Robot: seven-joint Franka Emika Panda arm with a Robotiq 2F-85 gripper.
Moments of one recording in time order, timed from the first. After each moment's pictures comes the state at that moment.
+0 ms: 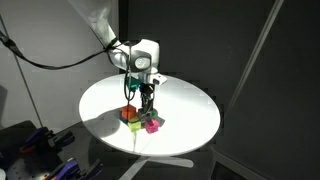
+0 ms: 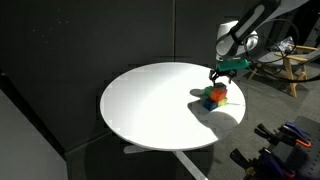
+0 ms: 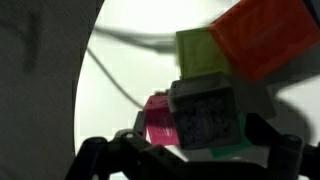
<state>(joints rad) -0.03 0.46 -0.20 -2.08 -0.04 2.45 0.47</state>
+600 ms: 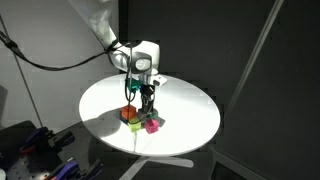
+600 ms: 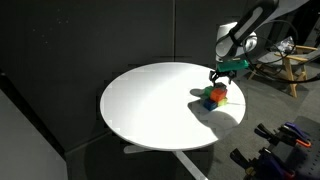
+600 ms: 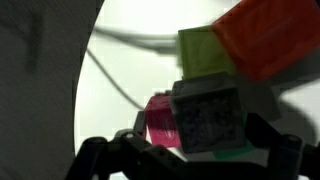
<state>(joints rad) -0.03 0.48 -0.20 -2.07 -0.04 2.45 0.47</state>
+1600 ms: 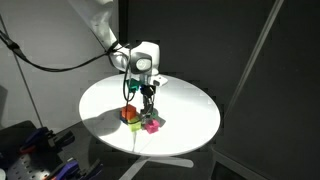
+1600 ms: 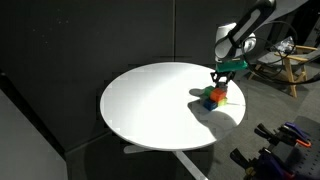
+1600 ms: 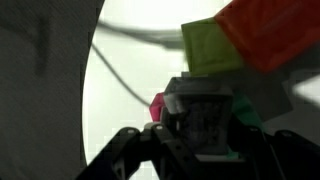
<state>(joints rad) 0.02 0.49 -0.25 -2.05 -0.05 2.46 0.53</state>
